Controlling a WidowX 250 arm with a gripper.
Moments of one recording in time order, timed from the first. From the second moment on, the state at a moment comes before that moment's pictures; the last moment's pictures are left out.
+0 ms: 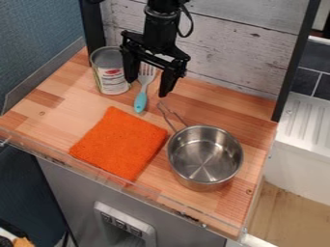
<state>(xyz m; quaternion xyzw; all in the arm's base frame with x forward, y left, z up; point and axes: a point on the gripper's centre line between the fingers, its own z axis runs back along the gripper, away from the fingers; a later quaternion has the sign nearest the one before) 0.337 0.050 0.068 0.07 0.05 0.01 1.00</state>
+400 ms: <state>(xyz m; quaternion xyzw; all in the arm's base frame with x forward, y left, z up) 0.315 0.012 0.054 0.06 0.07 -0.05 0.99</state>
